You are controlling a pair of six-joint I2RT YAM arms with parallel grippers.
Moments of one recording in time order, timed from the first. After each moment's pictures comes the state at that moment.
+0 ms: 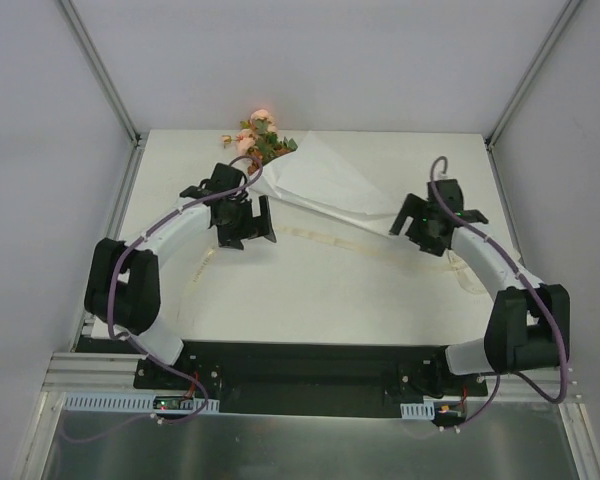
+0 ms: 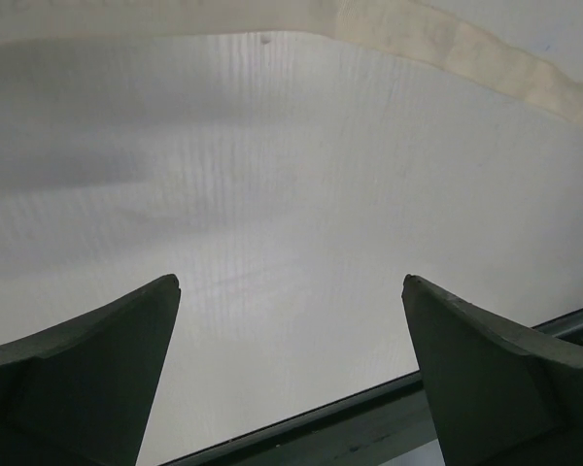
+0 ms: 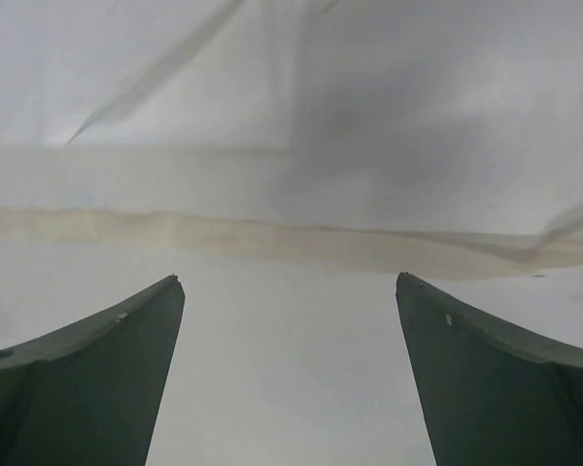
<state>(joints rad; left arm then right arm) -0.32 1.56 1.10 -0.65 0.26 -0.48 0.26 1.42 0.97 -0.53 0.00 0.56</state>
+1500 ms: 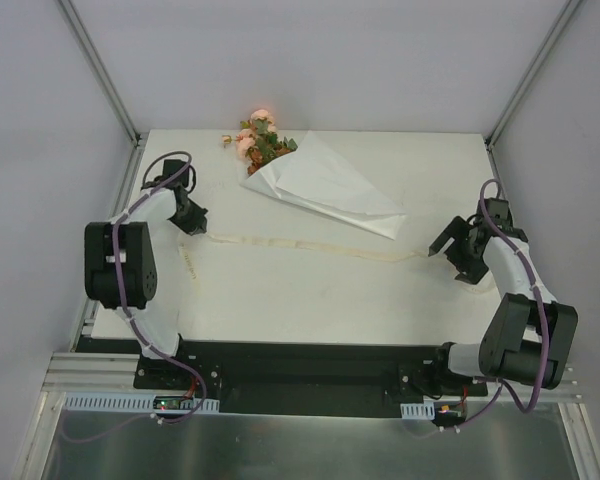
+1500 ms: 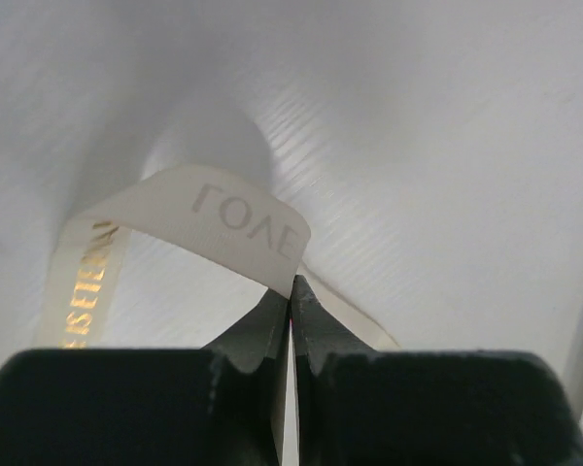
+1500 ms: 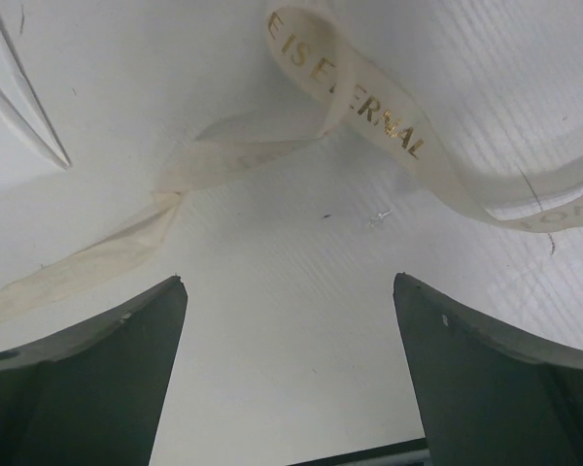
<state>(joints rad) -0.01 1.85 1.24 -0.61 0.00 -0.94 -0.20 1.33 0.87 -0.69 -0.04 0.50</state>
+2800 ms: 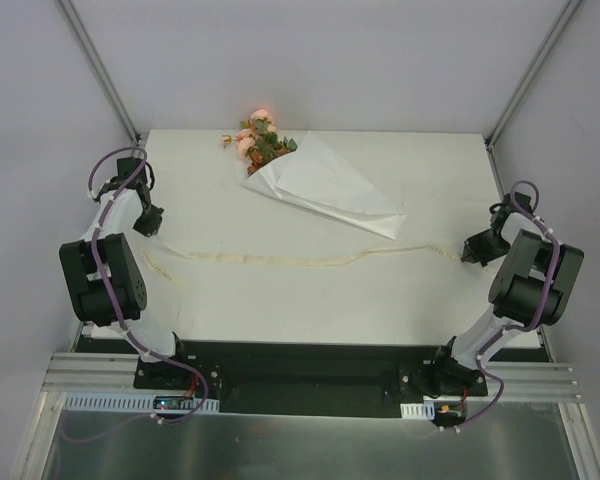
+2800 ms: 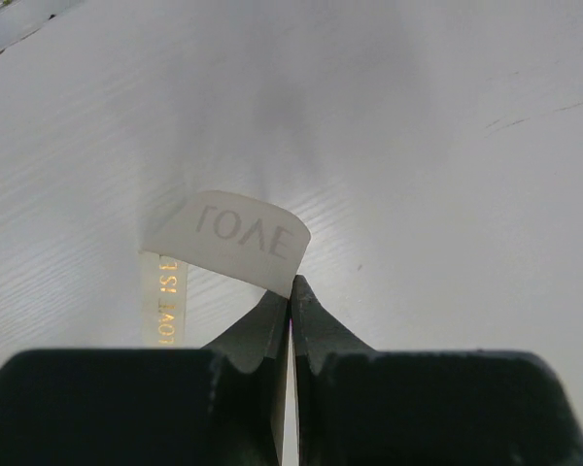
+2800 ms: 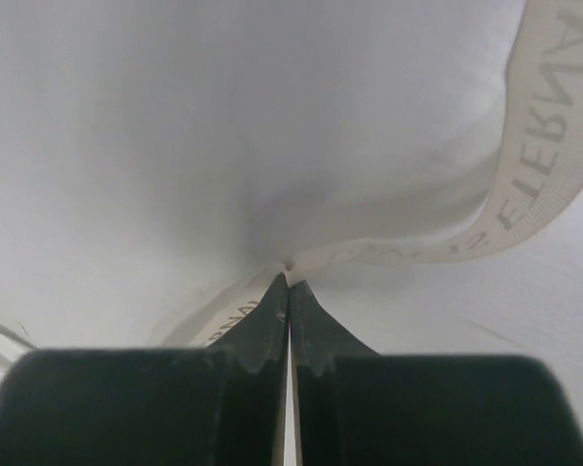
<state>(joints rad) 0.23 1.61 1.18 -0.73 -0.27 -0.84 -0.40 1.71 1.02 -0.63 -0.04 0.77</state>
